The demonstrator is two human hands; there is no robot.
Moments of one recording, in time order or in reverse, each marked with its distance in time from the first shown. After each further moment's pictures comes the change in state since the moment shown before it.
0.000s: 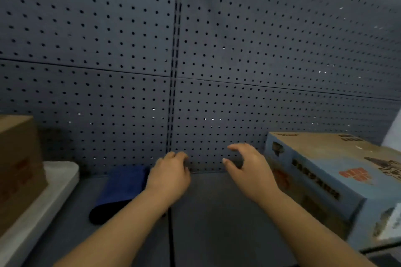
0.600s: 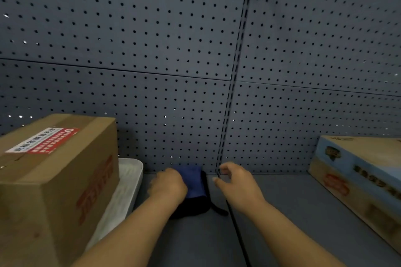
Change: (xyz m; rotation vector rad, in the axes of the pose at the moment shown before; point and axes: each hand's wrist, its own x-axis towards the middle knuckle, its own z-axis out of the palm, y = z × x) left_hand -0.009 -0.118 -0.047 0.131 -0.263 -0.633; right_hand -0.002 -0.105 0.115 0.186 -0.254 0.163
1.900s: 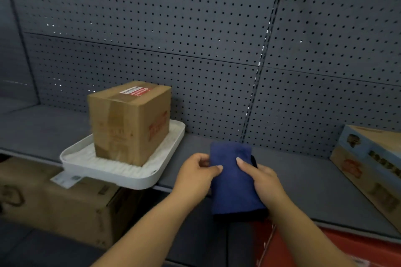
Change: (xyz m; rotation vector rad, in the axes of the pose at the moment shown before) left_hand -0.208 -0.045 0.012 -1.155 0.082 0.210; right_hand -0.133 -0.004 -0.030 0.955 -0.237 0.180
